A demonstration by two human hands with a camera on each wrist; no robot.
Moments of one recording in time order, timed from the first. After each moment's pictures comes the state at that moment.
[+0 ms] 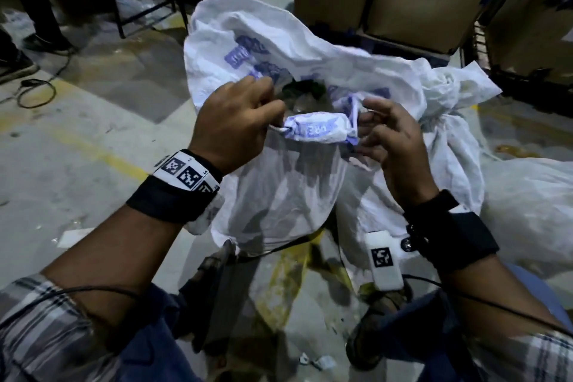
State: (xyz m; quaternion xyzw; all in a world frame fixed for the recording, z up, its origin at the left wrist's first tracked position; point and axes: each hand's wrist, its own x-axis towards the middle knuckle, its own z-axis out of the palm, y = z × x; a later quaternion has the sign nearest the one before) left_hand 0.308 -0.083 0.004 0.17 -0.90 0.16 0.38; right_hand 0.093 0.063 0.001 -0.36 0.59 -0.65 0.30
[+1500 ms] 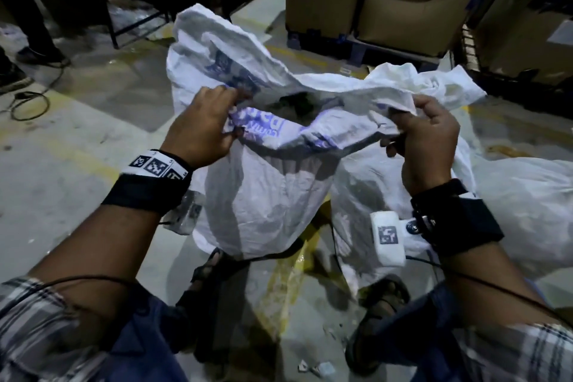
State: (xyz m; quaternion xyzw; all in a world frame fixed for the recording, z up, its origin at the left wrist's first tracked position) left_hand 0.324 -0.126 -0.012 0.29 -0.92 -0.06 0.24; right_hand 0.052 0.065 0.013 -0.26 0.61 -0.72 0.20
